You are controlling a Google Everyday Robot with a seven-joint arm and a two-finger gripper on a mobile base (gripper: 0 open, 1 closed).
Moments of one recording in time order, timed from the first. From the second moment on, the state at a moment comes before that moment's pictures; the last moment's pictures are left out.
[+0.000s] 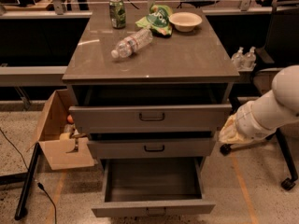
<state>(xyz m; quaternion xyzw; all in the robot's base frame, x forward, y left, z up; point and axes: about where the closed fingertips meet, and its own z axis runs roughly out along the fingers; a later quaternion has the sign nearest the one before) 0.505 -0.243 0.729 -0.69 0.70 0.02 0.20</state>
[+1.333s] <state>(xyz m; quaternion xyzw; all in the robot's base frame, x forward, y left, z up) 0.490 -0.253 0.588 -0.67 0.71 0.05 0.20</state>
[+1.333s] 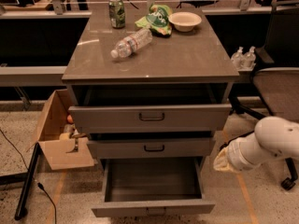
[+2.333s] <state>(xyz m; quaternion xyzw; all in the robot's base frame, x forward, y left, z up) 0.465 -0.253 0.450 -0.67 0.70 0.09 0.22</state>
